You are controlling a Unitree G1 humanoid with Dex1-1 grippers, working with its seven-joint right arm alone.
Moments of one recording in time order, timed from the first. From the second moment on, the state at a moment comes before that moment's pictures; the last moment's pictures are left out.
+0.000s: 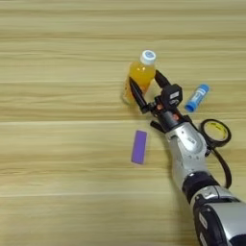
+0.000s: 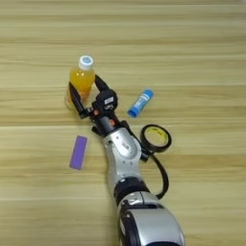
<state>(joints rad) -0.45 -0.04 -0.08 0.95 0.21 -0.88 0.61</state>
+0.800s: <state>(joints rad) -0.37 -0.03 0.05 0.87 0.19 -0.79 0.86</state>
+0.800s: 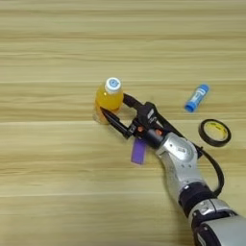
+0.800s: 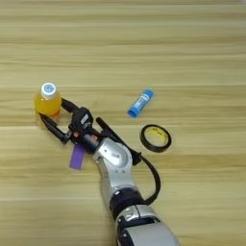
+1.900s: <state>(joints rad) -0.37 -0.02 0.05 0.87 0.19 -0.77 0.86</state>
